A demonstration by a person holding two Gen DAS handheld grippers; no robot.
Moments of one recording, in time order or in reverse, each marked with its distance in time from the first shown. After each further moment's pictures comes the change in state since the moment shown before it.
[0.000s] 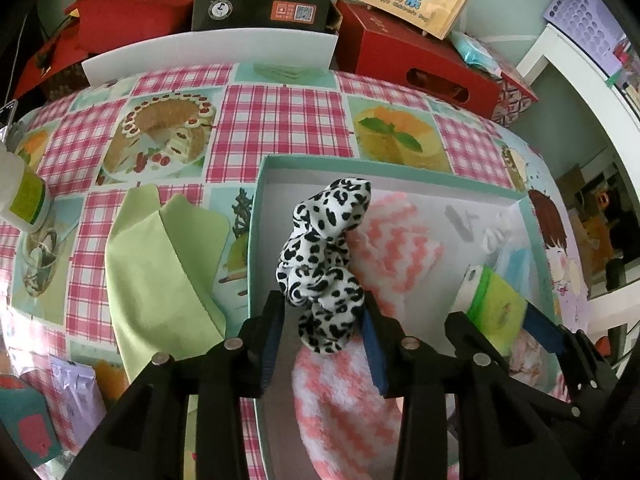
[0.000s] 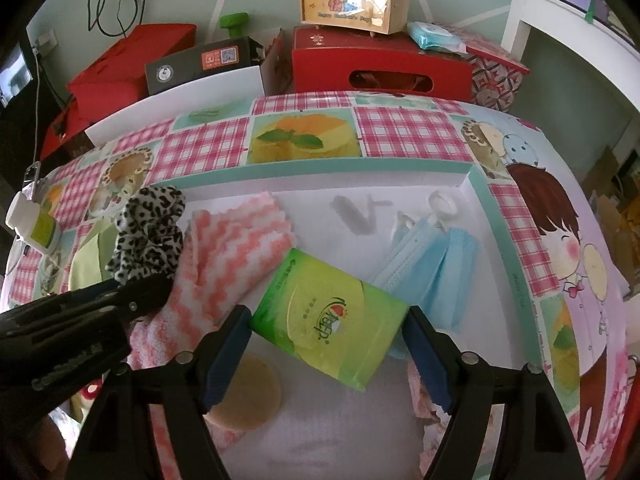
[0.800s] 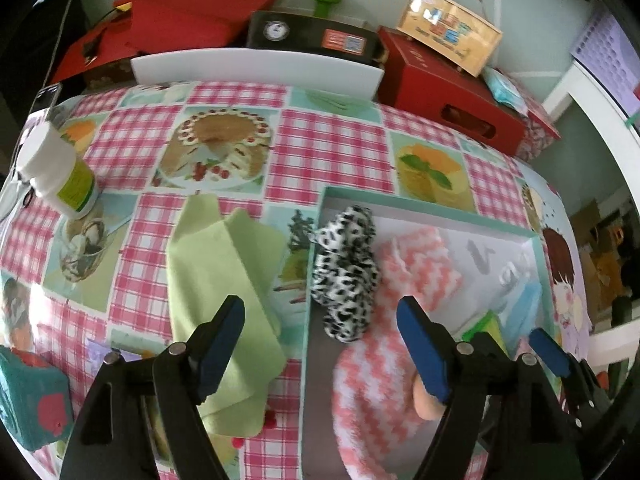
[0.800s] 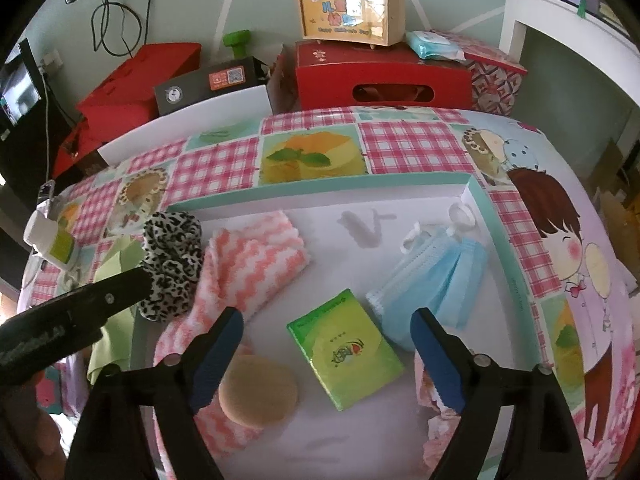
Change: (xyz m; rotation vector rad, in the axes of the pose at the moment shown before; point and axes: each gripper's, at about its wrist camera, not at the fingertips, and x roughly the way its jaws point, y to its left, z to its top) left arm -0.026 0.026 0.002 -0.112 -0.064 0.074; right arm -0.016 -0.002 0.002 0.038 -0.038 0.054
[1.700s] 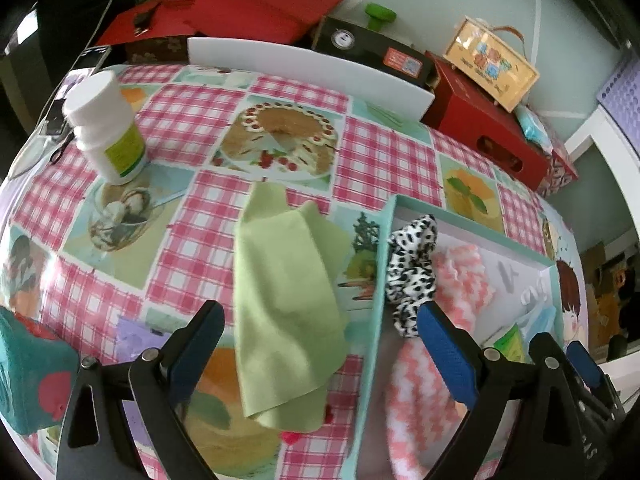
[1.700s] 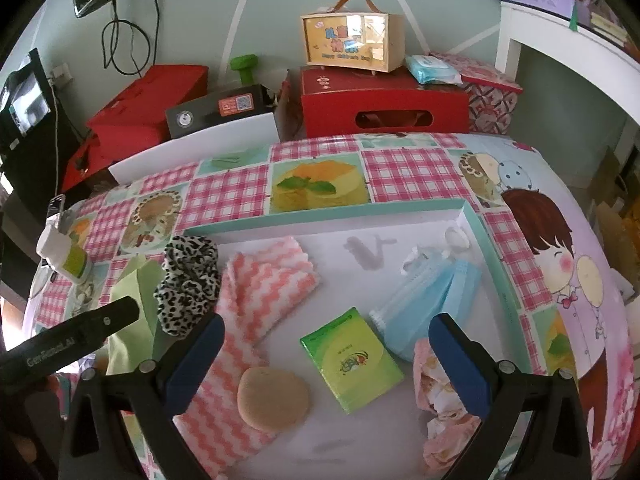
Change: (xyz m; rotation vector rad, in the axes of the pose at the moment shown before) left arm -0.009 0.050 -0.014 -0.127 -0.058 0.008; right arm -0.020 0.006 0.003 -0.005 -0.083 0.010
